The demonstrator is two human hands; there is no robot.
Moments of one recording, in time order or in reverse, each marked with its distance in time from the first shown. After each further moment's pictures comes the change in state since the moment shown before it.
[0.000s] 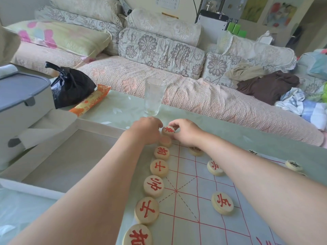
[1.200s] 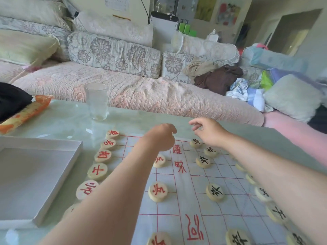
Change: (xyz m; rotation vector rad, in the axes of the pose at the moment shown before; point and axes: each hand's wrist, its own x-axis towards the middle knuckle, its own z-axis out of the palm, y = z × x) left_hand -0.001 0.188 0.071 -0.066 -0.124 0.254; right_hand -0.115 0.158 -0.137 -0.055 0.197 0.214
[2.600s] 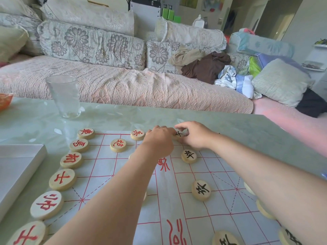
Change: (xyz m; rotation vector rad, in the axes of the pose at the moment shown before) left_hand 0.023 0.032 0.059 0.179 0.010 0.120; right_hand 0.005 0.045 0.024 -0.035 -0.135 0.030
